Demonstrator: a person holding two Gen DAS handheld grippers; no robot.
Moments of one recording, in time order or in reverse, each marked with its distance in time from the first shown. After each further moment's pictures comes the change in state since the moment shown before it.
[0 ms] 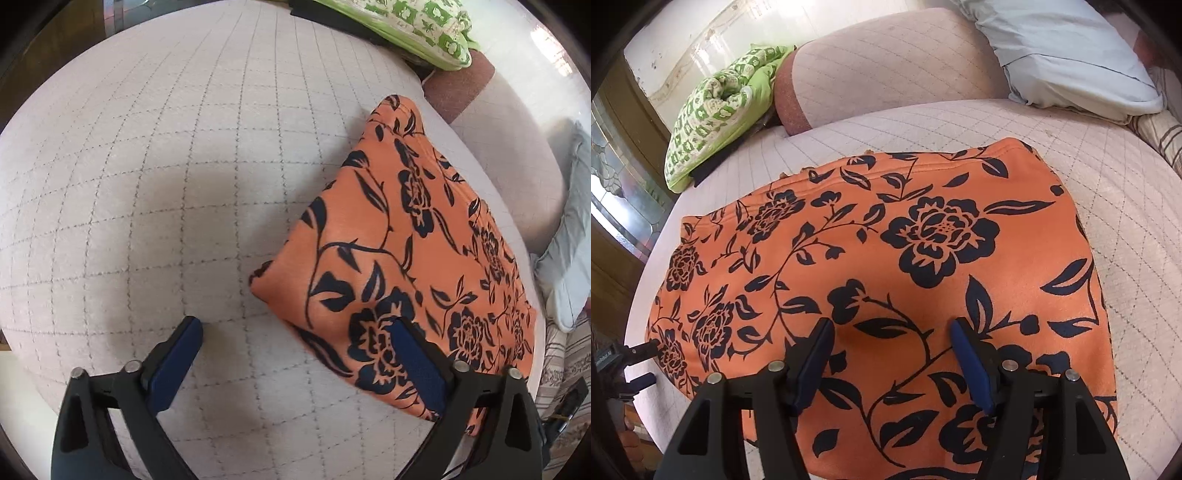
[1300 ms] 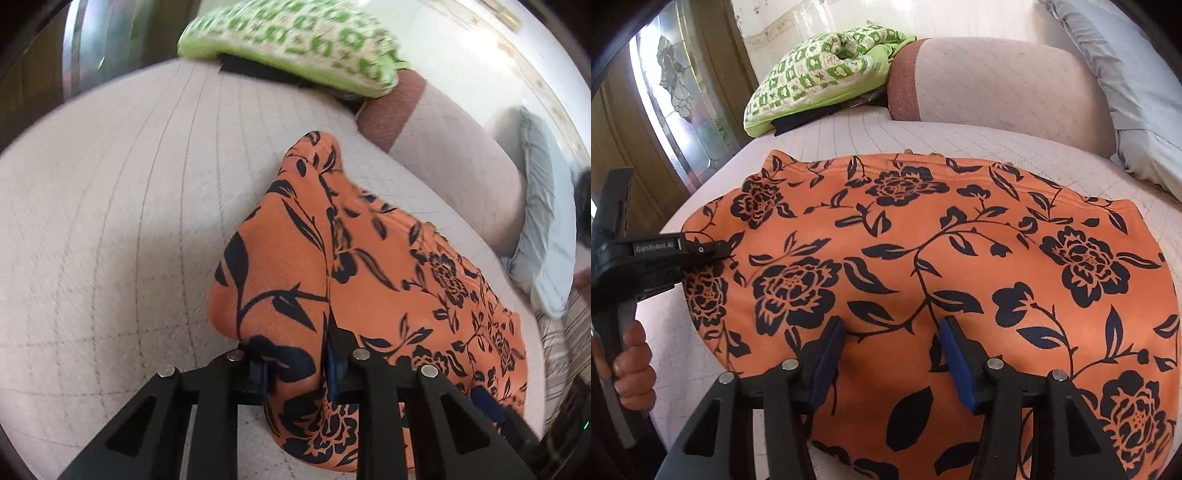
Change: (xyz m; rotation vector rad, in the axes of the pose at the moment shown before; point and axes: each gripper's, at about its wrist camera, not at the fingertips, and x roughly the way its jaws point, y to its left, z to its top) left arm 0.012 -0.072 0.000 0.181 -0.250 -0.100; right arm 0.010 0.080 -0.025 -0.314 -0.051 0.154
